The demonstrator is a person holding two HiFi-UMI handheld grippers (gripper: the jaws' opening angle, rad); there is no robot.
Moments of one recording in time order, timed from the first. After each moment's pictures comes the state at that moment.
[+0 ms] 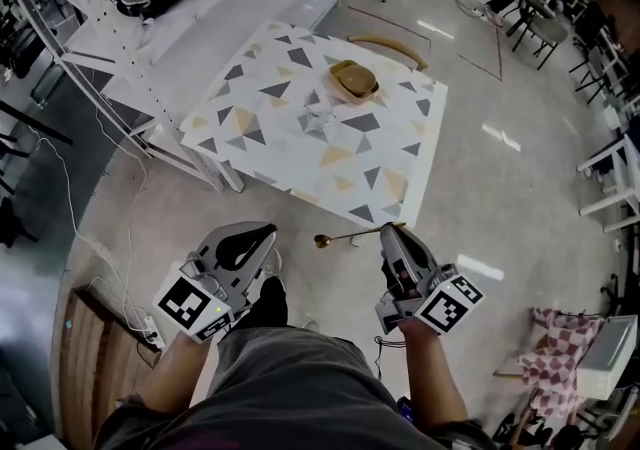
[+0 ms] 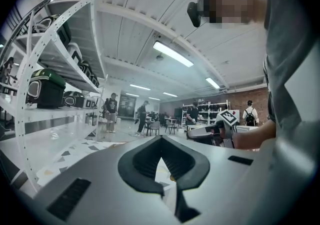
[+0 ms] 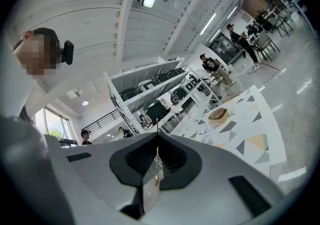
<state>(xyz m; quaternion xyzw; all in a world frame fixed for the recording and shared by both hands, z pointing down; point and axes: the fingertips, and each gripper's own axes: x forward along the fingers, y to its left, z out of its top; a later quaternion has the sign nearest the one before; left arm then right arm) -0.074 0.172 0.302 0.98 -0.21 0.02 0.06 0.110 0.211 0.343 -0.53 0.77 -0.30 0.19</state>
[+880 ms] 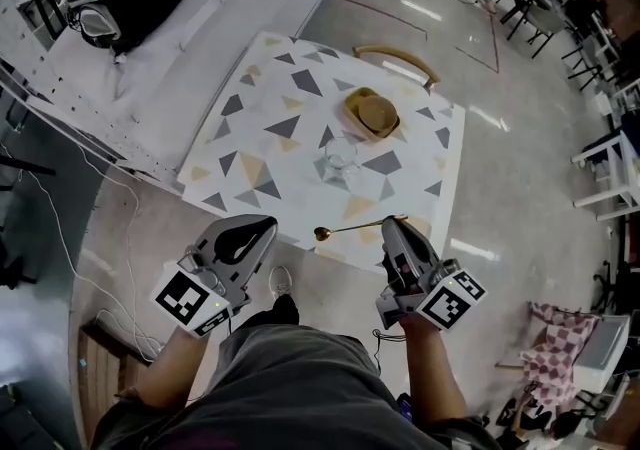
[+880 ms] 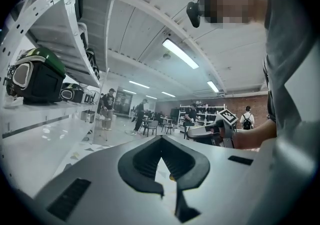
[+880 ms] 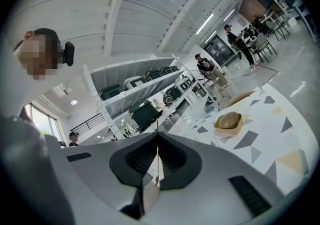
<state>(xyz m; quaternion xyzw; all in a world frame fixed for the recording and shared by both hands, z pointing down) -0.098 -0.050 0.310 0.98 -0.17 0.02 0.09 0.082 0.004 0.343 -0.57 0.74 -0.31 0.17</state>
